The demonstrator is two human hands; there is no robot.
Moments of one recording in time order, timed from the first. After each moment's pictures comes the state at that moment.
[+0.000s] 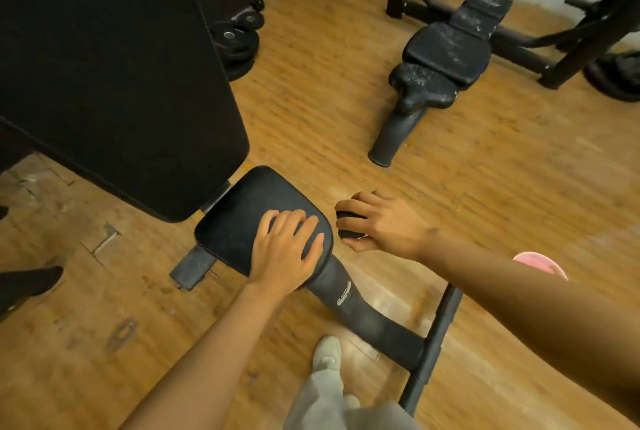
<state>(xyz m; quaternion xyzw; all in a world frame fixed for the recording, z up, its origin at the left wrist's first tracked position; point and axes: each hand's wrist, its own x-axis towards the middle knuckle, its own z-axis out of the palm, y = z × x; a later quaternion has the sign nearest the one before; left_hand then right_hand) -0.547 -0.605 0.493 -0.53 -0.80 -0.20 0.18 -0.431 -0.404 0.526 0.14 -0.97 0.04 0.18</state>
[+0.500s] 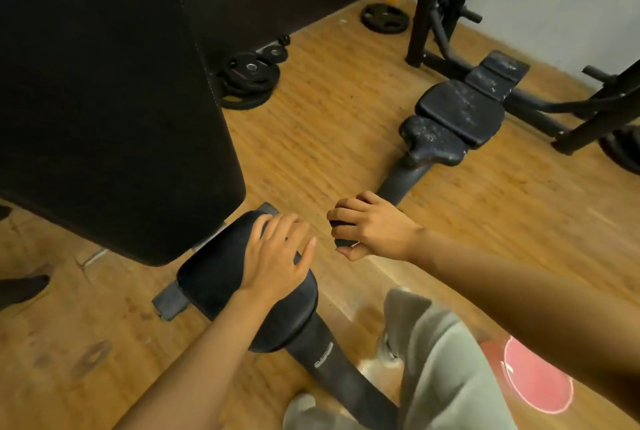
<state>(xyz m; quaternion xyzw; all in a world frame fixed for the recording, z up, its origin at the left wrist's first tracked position) -0.605 -0.516 0.533 -0.48 -0.82 -0.22 0.21 -0.520 -0.301 0.570 0.25 -0.96 -0.02 0.16</state>
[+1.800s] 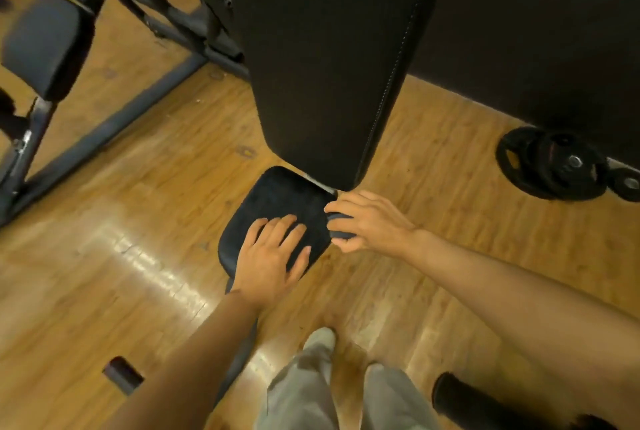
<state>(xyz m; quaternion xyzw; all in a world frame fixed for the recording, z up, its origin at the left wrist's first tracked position) -0.573 -0.365 0.498 0.14 -0.97 -0.04 0.20 -0.786 -0.240 0.519 0.75 -0.62 0.17 0.11</state>
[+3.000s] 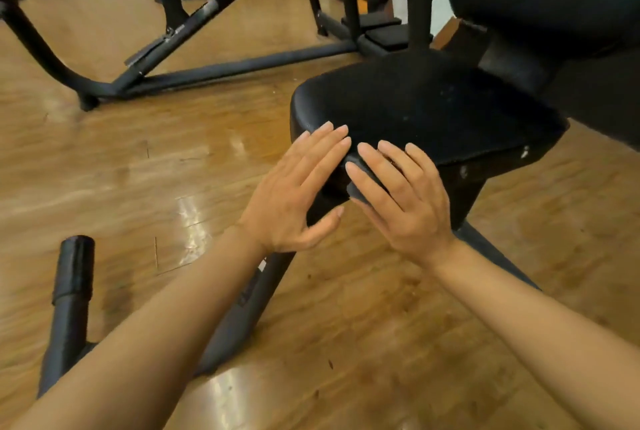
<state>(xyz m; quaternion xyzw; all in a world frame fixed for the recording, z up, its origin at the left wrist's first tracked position) -0.463 -0.386 0.150 0.19 -0.91 -0.01 0.37 -0.660 -0.317 0.136 0.74 -0.40 0.37 0.41</state>
